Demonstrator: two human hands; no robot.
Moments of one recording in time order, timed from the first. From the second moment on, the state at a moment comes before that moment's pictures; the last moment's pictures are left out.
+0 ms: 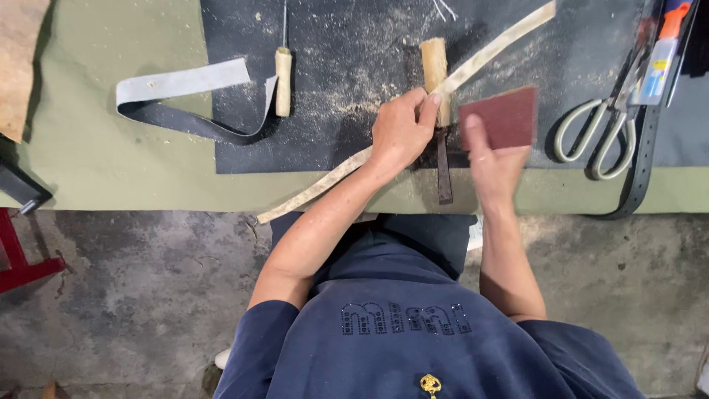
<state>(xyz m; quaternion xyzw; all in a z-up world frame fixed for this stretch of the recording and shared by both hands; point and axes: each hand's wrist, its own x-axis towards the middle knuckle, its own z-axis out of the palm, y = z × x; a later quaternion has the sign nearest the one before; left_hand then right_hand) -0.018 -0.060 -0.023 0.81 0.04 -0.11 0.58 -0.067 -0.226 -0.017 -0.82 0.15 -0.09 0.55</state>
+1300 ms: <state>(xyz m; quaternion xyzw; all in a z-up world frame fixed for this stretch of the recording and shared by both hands) -0.040 -0.010 -0.002 0.89 0.01 -0.17 0.42 -0.058 -0.187 -0.056 -0.78 0.04 -0.05 0.62</state>
